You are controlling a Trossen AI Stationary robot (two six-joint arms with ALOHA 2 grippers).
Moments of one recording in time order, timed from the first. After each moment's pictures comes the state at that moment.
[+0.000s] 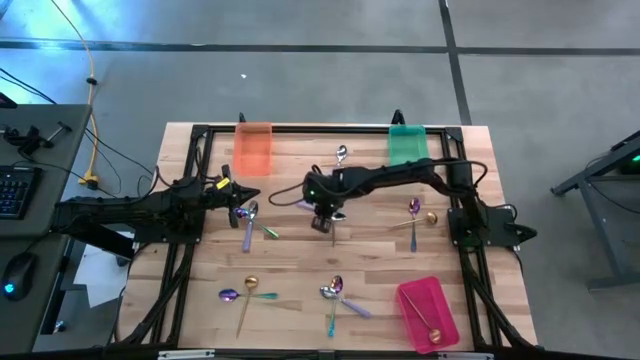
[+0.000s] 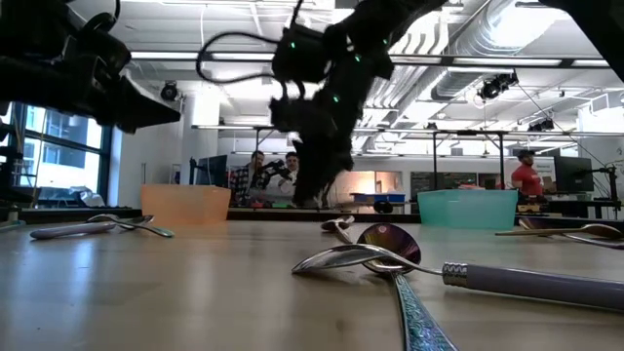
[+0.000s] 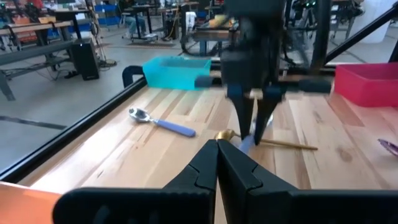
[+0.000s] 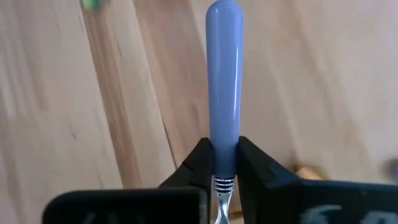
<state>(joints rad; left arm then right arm) 0.18 0.32 0.01 0.17 -0.09 0.03 -0.10 2.08 1.57 -0.61 -0.08 0.19</state>
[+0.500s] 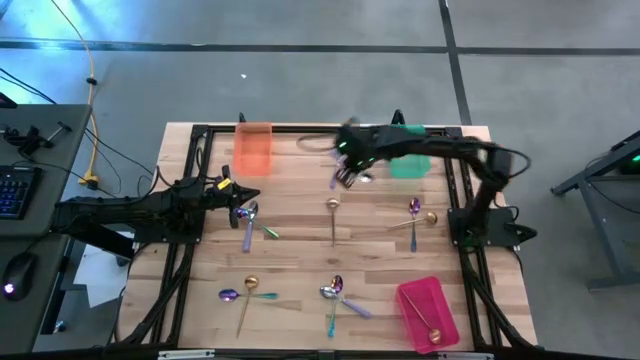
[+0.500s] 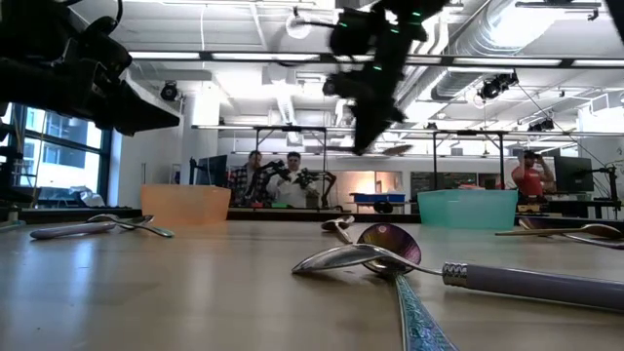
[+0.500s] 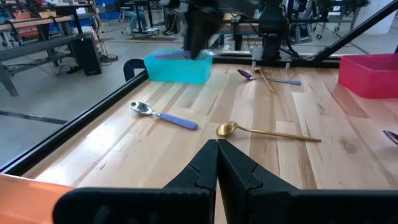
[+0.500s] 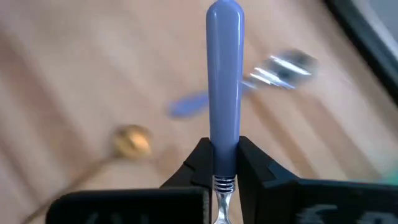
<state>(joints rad) 0.18 0.32 0.01 0.15 -0.09 0.04 -0.36 1.76 1.44 -0.83 0.11 0.26</state>
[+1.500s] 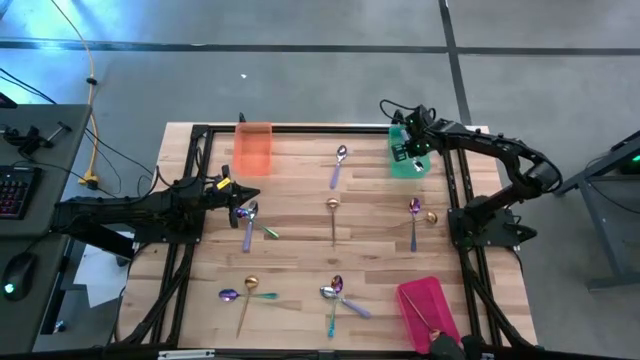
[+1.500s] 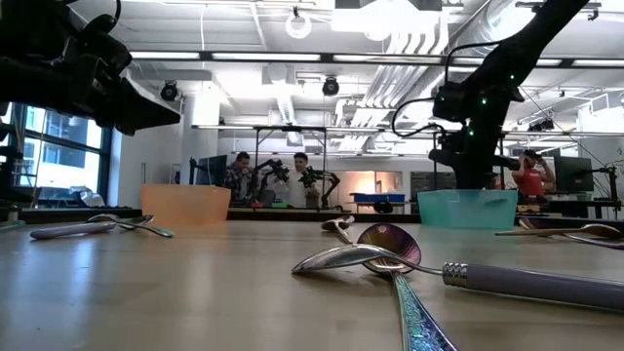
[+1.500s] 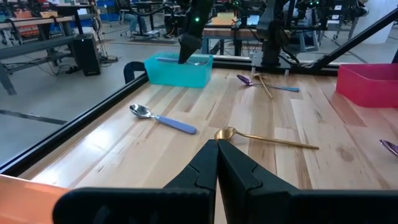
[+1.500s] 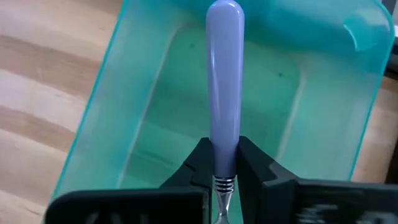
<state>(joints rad) 0.18 0.32 0.01 0.16 -0.10 0.01 -0.93 1.46 0.80 -0.48 0.10 0.27</state>
